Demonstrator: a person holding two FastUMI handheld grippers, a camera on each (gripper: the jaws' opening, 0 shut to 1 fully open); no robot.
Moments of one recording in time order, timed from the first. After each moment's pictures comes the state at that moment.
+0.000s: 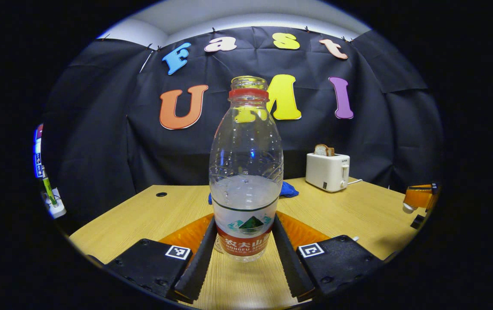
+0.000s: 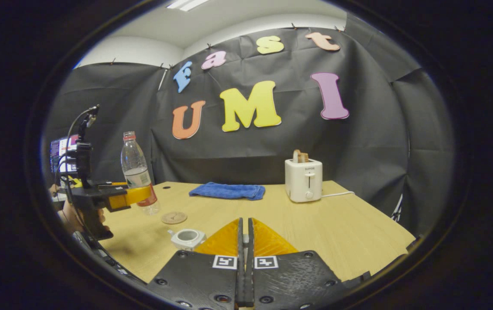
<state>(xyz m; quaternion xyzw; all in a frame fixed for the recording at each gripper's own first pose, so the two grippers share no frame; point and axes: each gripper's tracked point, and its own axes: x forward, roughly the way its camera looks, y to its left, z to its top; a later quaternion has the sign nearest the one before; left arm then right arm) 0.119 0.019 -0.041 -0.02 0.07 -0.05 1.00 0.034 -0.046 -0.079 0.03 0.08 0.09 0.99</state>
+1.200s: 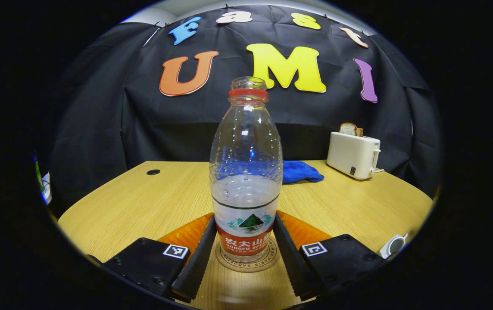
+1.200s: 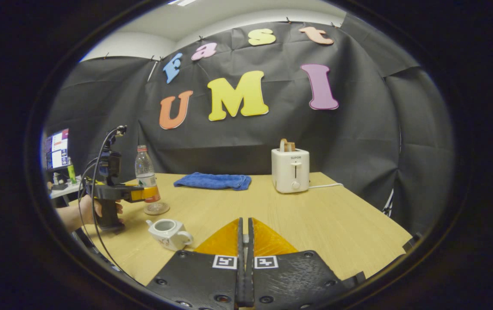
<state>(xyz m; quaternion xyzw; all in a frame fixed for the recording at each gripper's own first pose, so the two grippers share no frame) 0.201 0.043 -0.113 -0.03 0.15 -0.04 0.99 0.047 -0.069 -0.101 0.02 0.10 0.06 0.99</state>
